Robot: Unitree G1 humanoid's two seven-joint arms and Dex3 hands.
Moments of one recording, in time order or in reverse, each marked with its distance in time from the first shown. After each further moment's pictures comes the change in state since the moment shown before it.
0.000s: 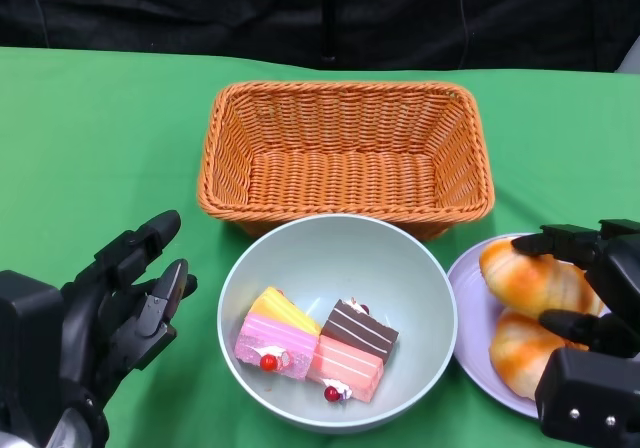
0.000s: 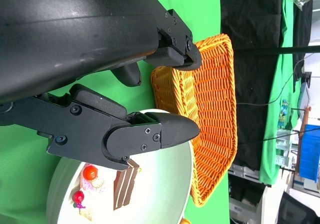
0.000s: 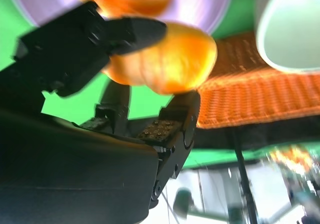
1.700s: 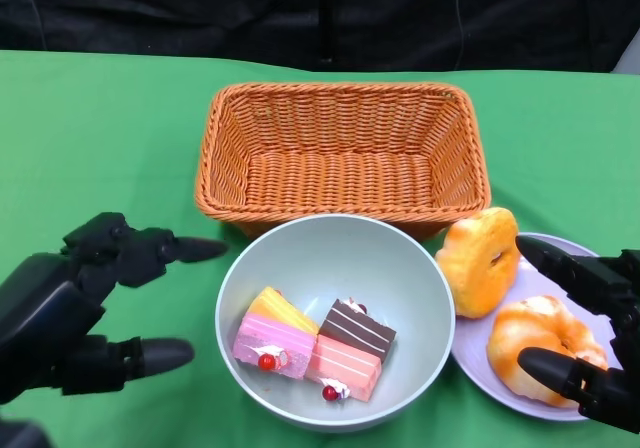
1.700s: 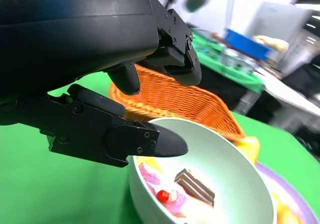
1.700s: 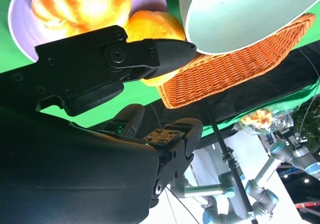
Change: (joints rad) left arm 0.020 0.474 -0.051 0.124 0.451 -0.965 -0.100; right arm 0.338 0.121 -0.079 -0.318 0.155 -0.118 -0.129
